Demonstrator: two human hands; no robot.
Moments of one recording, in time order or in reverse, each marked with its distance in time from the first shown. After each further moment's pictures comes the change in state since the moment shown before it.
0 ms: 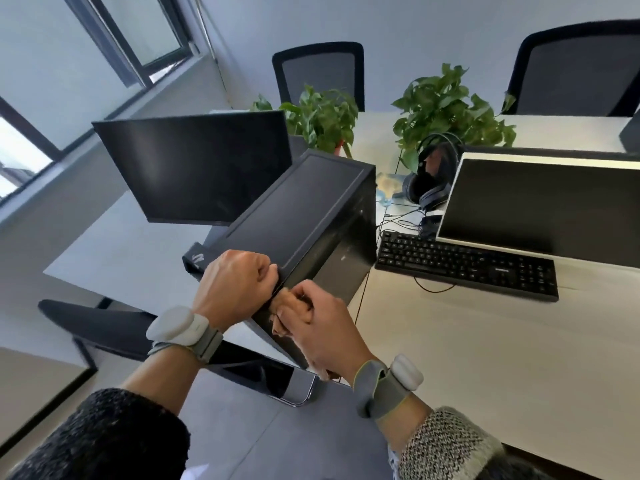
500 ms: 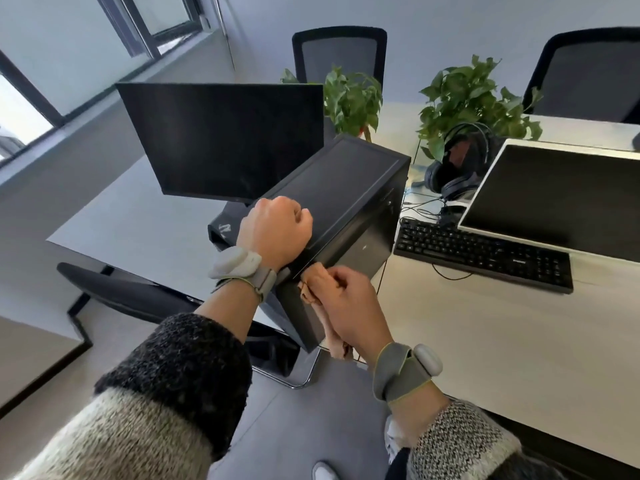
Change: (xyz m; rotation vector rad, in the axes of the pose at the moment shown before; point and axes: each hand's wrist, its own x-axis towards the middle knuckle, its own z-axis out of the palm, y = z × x) left_hand 0.019 -0.016 -0.004 -0.132 0.075 -0.210; right_hand -0.004 -0.007 0.046 0.101 0.149 0.137
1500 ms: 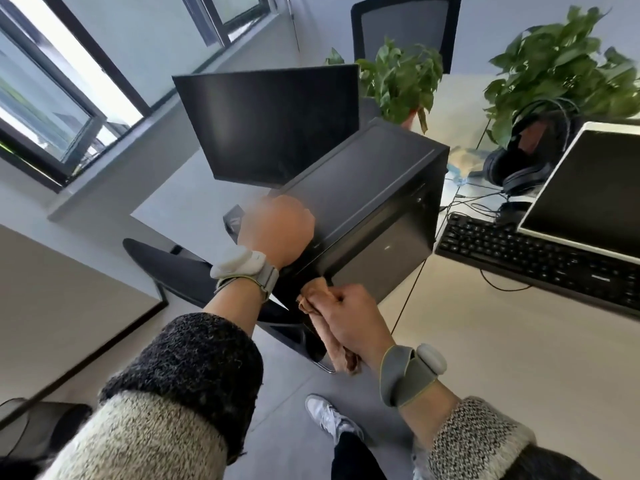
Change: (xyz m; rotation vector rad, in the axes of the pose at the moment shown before) left_hand 0.002 0.010 0.004 0.198 0.018 -0.148; right_hand 0.025 0.030 -0.009 0.004 -0.354 0.095
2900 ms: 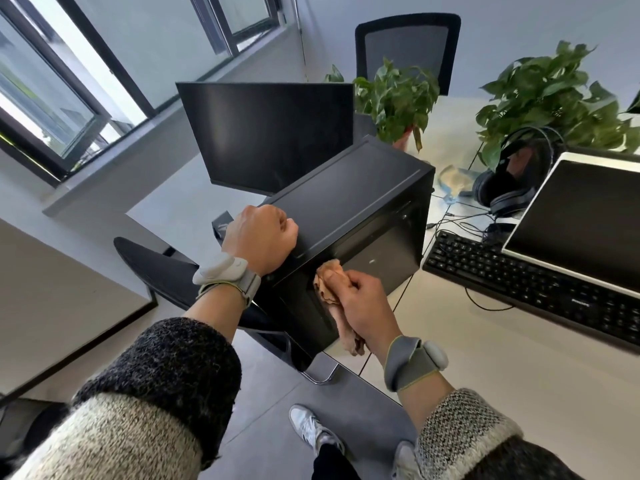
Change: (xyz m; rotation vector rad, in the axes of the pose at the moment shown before) left_hand -0.005 0.003 0.000 0.053 0.032 -0.075; right_hand 0.021 0.004 -0.046 0.100 0.131 -0.066
